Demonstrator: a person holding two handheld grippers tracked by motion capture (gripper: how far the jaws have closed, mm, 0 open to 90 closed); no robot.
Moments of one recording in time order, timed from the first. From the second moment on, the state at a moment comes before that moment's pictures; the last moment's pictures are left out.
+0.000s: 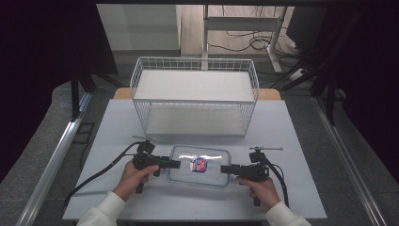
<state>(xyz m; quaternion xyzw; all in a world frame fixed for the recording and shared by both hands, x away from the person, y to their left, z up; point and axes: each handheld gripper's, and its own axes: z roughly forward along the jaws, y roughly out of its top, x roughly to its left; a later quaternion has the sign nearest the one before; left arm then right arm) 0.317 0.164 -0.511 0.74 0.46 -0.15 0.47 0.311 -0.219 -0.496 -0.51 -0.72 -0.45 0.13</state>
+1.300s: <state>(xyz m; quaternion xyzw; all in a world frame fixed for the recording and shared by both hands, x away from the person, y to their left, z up) 0.296 0.171 -0.481 0.74 0.45 -0.10 0.49 0.295 -0.218 -0.474 -0.49 -0.72 -0.48 0.10</state>
